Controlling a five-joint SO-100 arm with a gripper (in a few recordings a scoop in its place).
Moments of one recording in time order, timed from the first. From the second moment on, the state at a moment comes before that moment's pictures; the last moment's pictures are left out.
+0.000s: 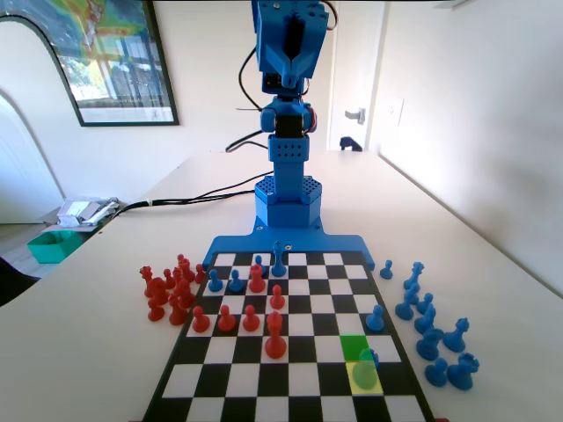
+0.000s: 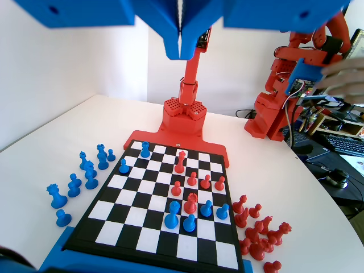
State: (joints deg) arm 1.2 174.9 124.5 91.1 -101.2
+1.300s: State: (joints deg) arm 1.3 174.9 124.5 91.1 -101.2
